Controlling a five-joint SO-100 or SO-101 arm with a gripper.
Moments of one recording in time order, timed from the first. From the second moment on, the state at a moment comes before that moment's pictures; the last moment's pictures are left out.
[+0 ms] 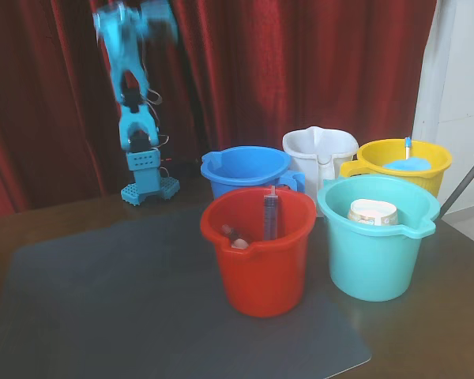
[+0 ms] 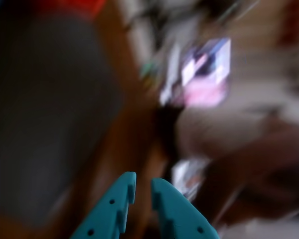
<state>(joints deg) 6.2 164.5 103.0 91.8 10.0</state>
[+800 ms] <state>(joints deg) 10.0 178.2 168.0 67.1 7.0</state>
